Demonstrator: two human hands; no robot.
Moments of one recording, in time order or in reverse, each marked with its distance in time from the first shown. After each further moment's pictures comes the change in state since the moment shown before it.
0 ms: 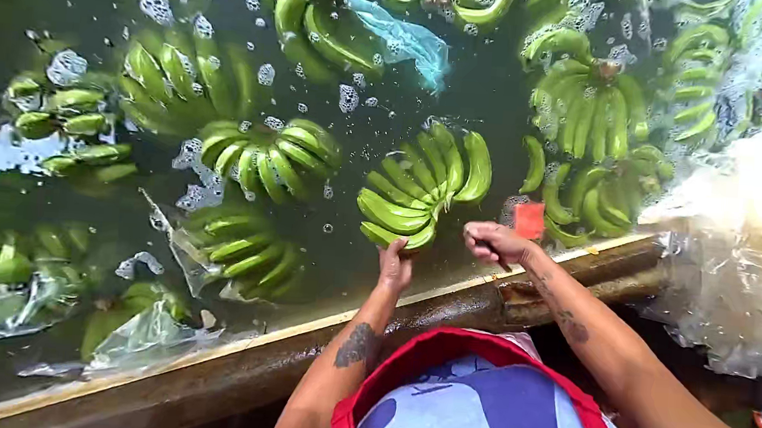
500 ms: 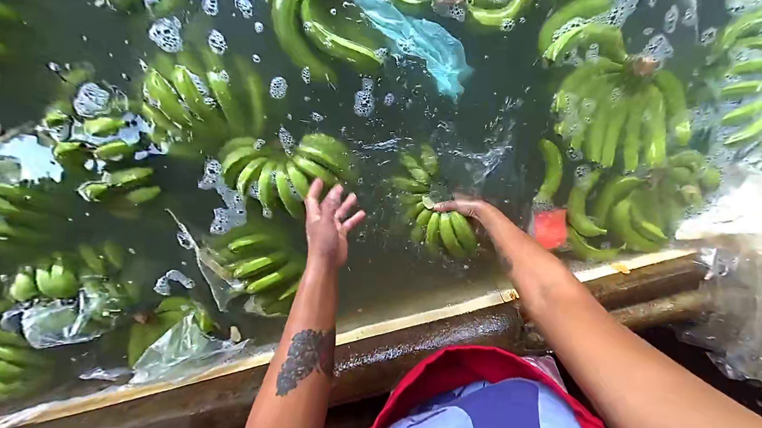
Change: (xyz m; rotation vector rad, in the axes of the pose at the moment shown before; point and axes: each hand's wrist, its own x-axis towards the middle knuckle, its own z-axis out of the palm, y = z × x) left_hand 0.031 0.186 0.035 0.514 0.020 0.292; right_hand 0.160 -0.029 -0.032 -0.396 0.397 0.300
